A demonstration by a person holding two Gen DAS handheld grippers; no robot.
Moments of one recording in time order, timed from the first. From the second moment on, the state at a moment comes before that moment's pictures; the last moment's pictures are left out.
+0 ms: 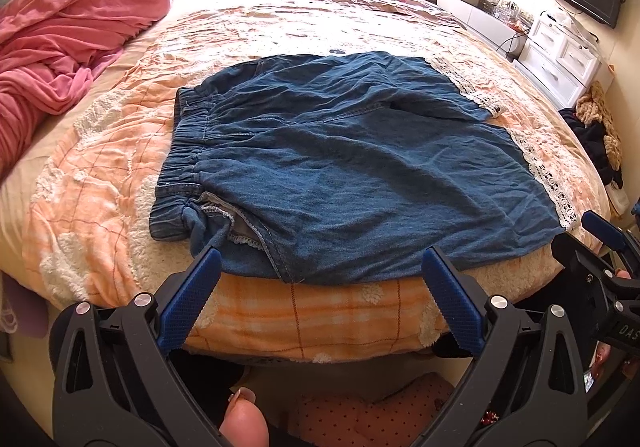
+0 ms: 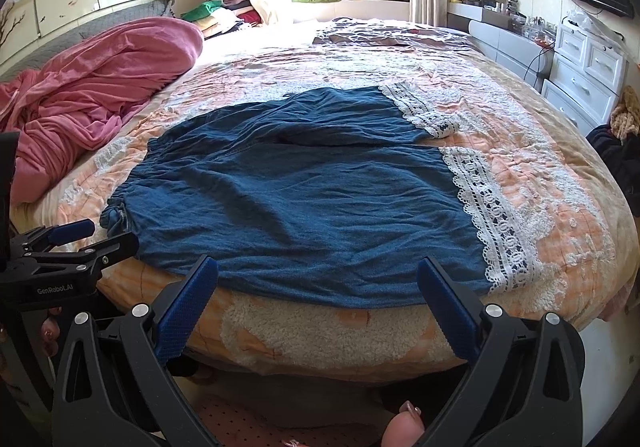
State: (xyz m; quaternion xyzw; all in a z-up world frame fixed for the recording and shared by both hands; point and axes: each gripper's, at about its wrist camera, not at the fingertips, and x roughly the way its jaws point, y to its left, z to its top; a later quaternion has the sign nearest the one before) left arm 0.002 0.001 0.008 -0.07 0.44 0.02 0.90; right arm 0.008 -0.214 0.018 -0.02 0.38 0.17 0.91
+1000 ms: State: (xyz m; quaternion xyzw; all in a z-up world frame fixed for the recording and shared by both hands) left arm 0.141 0.169 -0.014 -0.10 0.45 0.11 0.88; right arm 0.194 -0.105 0.016 -0.11 0.41 0.31 0.85
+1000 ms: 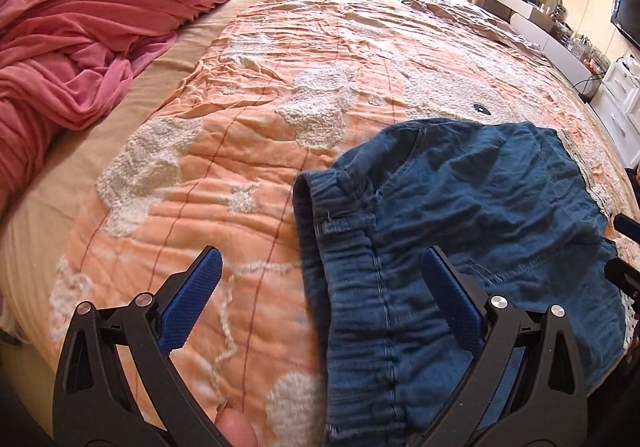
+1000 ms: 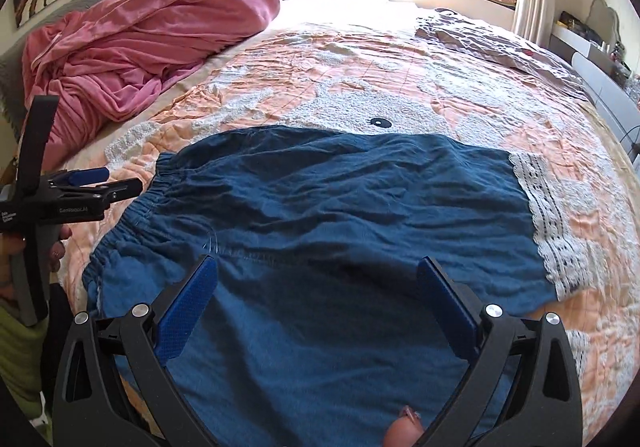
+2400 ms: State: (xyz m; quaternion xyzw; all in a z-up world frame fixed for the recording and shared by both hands) left arm 0.188 0.188 -0.026 -0.07 0.40 0.04 0.91; right arm 0.332 0.050 -0.036 -0.33 0.38 0.46 0.73
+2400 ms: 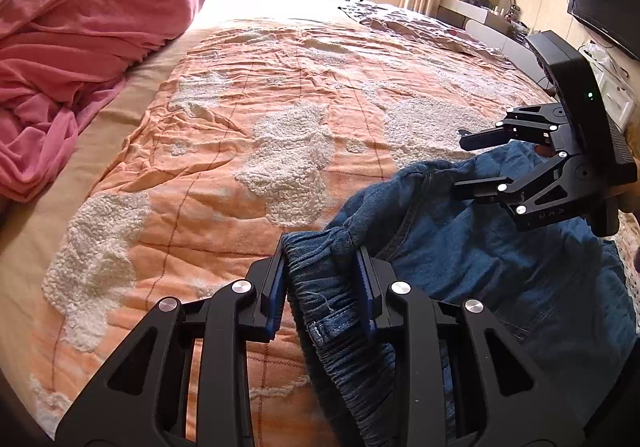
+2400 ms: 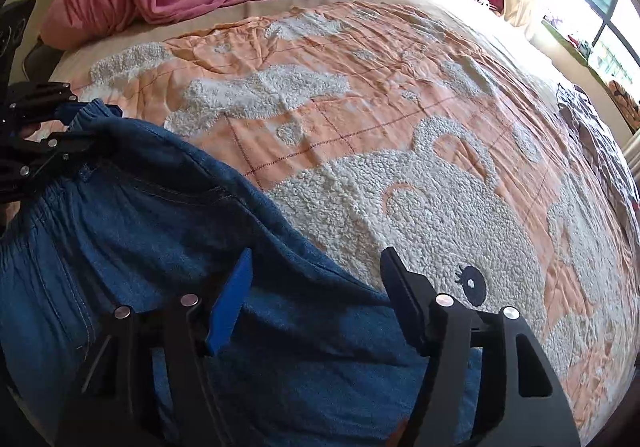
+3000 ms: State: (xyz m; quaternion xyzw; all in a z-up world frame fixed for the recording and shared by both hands) left arm 0.176 0.189 -0.017 -0.06 0.36 0.04 0.93; right arm 0.285 0.005 0.004 -0.23 0.32 0.48 0.78
